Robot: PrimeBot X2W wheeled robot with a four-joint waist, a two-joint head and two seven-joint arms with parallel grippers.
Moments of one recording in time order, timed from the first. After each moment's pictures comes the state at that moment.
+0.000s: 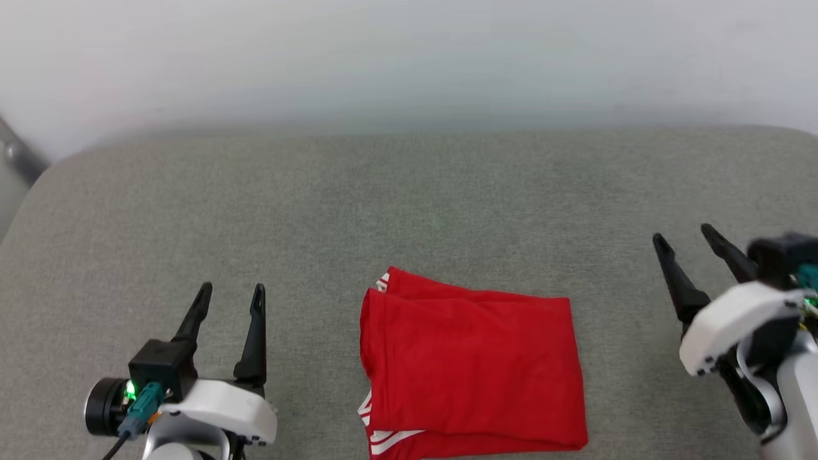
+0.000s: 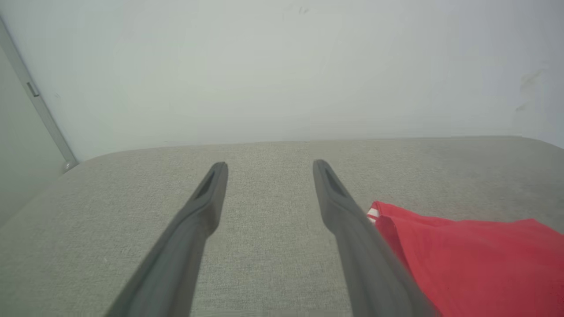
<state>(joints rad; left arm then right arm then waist) -0.10 0.40 -0.36 0.06 -0.48 0.22 -0.23 -0.29 -0.32 0.12 0.25 0.33 0.13 0.10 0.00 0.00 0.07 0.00</state>
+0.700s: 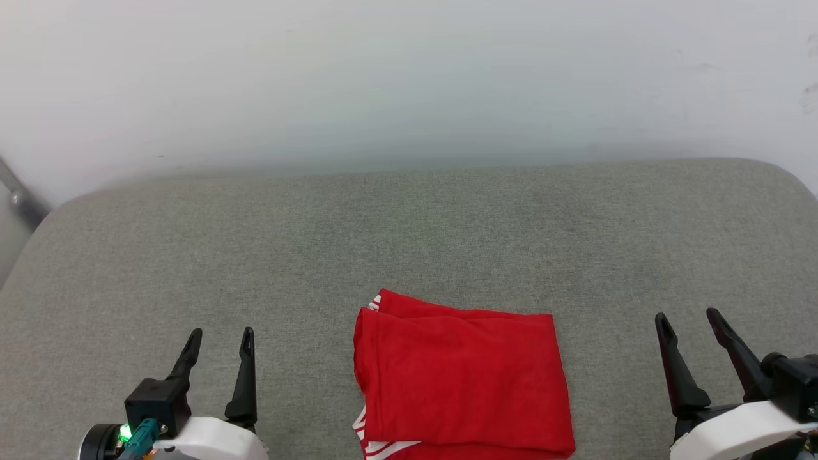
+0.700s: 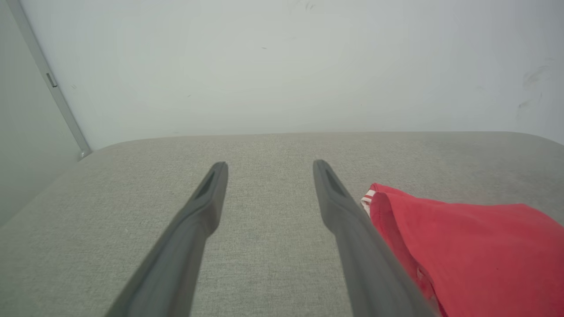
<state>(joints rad) 0.00 0.41 -0.35 0.08 -0.50 0.25 -0.25 0.11 -0.13 -0.03 -0.13 0.20 0.13 0.04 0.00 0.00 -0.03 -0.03</state>
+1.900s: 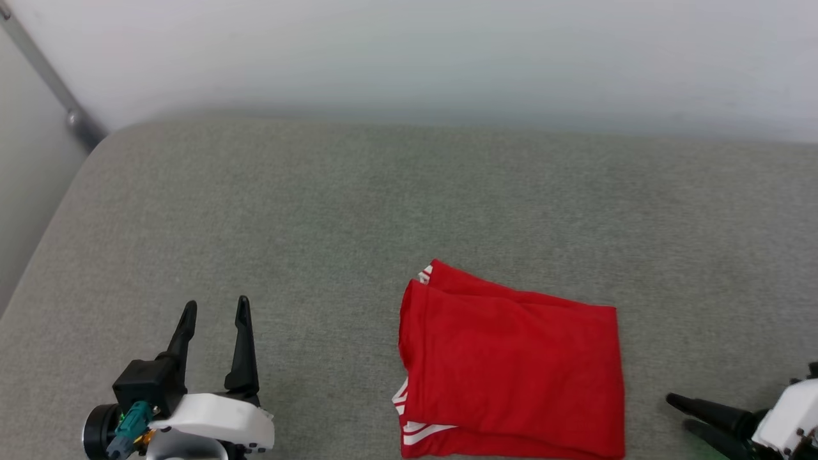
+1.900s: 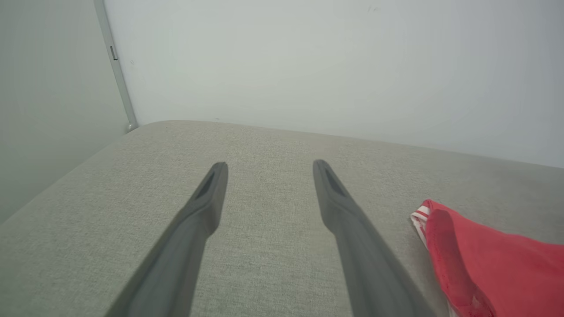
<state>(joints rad) -0.03 0.33 -0.27 0.06 -0.48 0.23 -0.26 -0.13 -0.06 -0.54 0.30 0.79 0.13 1.10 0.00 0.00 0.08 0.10</state>
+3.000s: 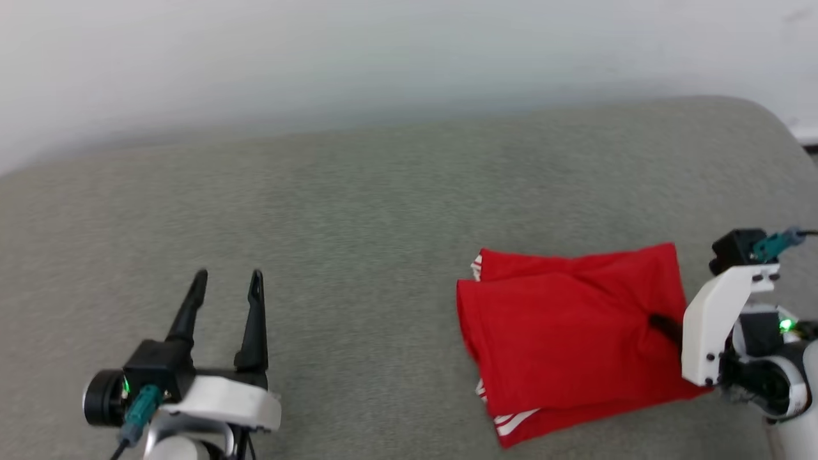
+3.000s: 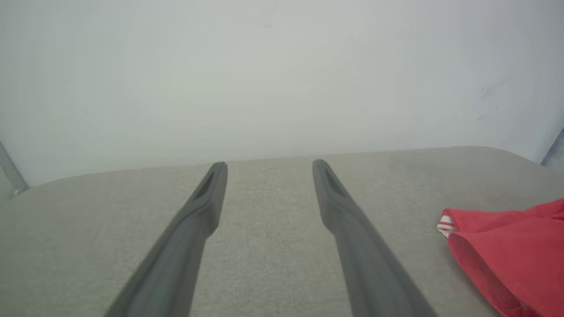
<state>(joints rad) -0.06 0.30 -0.26 0.05 -0.38 0.17 -0.26 -0.27 -0.27 0.04 0.19 0.53 0.13 0.90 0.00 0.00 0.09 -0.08</state>
